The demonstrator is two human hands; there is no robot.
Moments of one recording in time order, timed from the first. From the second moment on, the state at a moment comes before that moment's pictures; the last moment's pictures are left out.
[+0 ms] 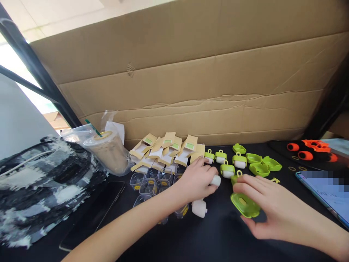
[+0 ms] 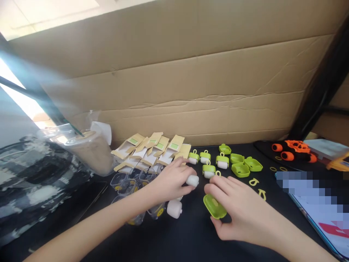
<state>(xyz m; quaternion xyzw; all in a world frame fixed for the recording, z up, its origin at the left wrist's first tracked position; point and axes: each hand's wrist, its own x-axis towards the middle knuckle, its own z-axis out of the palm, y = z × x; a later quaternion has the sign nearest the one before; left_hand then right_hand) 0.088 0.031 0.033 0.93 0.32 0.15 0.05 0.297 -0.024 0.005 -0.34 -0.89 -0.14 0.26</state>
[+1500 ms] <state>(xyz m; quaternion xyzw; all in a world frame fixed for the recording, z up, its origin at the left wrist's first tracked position) 0.068 -0.035 -0.005 0.67 0.33 0.44 0.49 0.269 -0.042 -0.010 -0.43 -0.72 0.35 0.42</state>
